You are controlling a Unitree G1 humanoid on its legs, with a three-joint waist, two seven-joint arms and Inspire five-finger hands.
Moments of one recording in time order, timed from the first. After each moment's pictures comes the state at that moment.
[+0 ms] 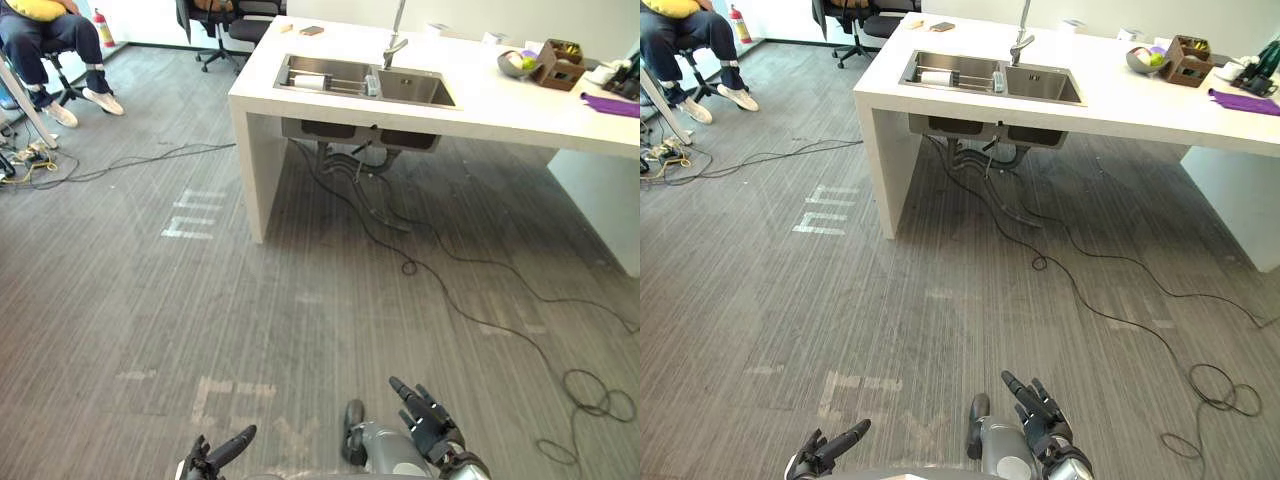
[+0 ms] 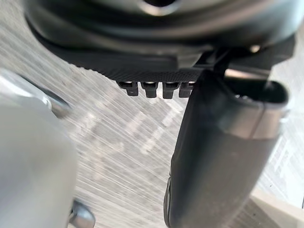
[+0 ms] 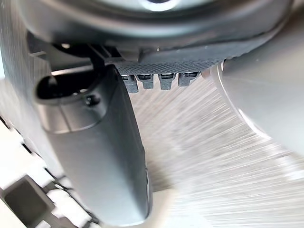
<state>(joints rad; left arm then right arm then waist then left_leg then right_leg) 0.16 0.06 0.17 1.06 -0.47 -0.18 0.06 0.16 -0.05 -0.22 0.84 0.73 -0.02 0.25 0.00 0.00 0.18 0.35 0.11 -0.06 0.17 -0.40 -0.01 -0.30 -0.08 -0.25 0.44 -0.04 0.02</state>
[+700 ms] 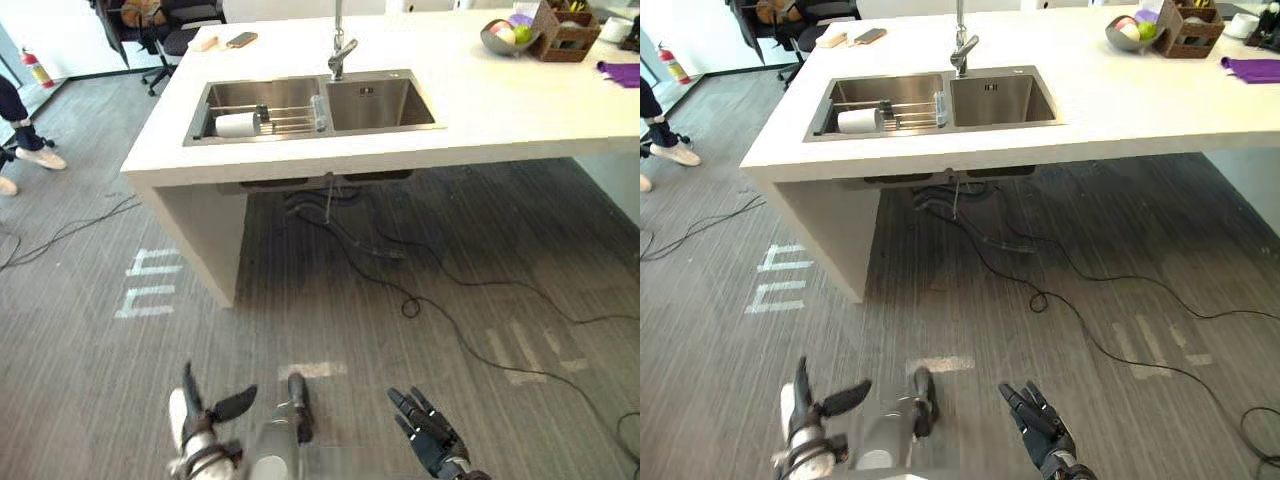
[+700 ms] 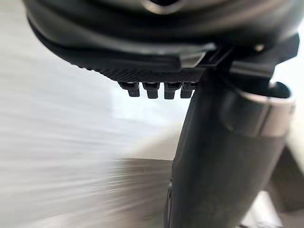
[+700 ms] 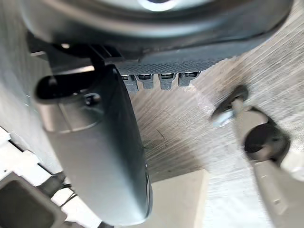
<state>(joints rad) 0.18 0.06 0.05 0.55 0.29 -0.33 0.57 0.15 -0.09 -0.09 0.98 0.68 -0.10 0.41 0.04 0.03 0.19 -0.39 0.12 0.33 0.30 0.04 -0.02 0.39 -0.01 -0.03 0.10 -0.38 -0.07</state>
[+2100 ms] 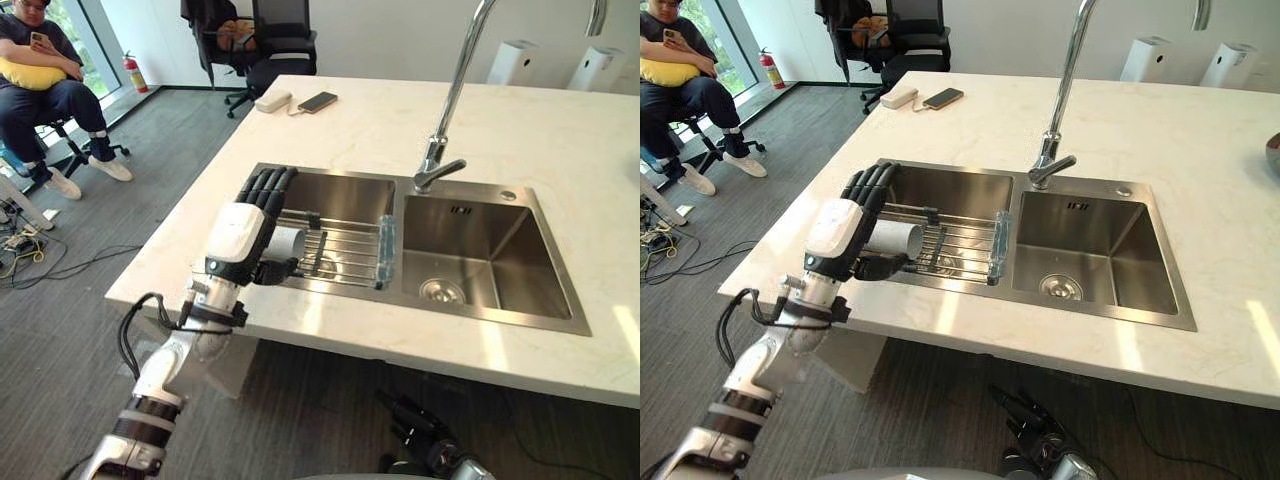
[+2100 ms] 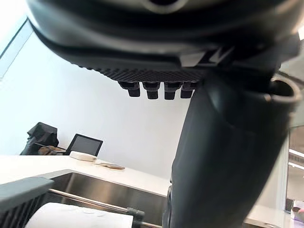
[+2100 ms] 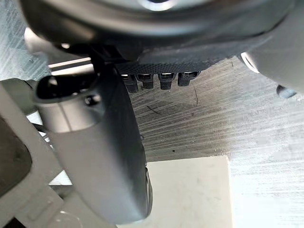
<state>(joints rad) -0.25 0.53 -0.18 0.13 0.73 -0.28 0.32 0.15 -0.13 -0.03 0.76 0.65 0.19 0.18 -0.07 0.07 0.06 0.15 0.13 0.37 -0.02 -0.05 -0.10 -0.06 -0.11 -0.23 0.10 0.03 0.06</state>
